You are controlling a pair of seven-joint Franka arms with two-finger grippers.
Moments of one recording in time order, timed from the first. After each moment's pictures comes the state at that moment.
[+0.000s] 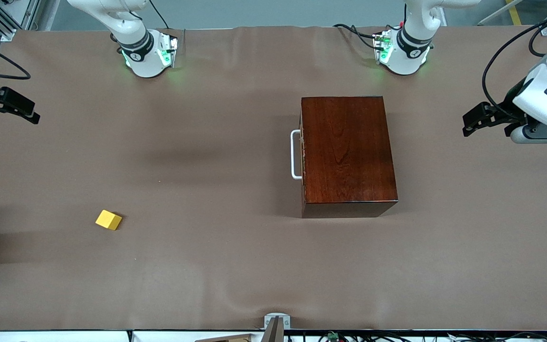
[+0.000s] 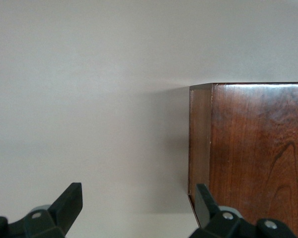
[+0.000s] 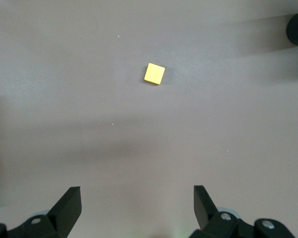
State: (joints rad) left arm -0.13 -0.02 0.02 -1.65 -0.01 1.65 -0.10; right arm -0.04 -0.01 0.01 -1.50 0.01 1.46 0.05
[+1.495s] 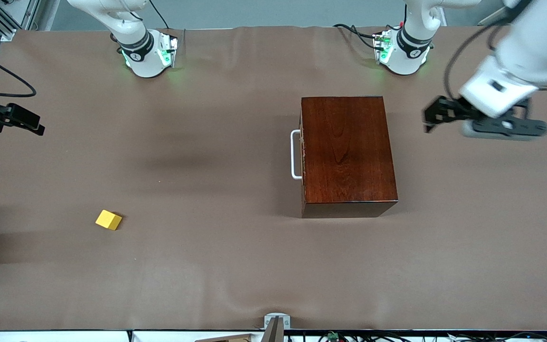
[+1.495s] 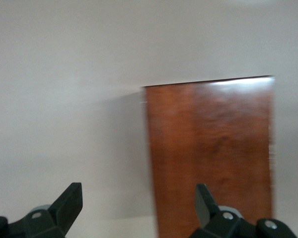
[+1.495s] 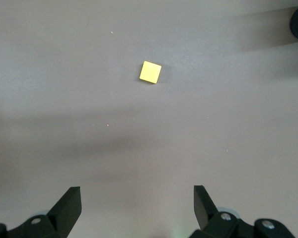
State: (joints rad) left arm -0.16 0.04 -0.19 -1.55 -0.02 1.65 -0.26; right arm -0.04 0.04 0.00 -1.50 0.00 1.48 0.05
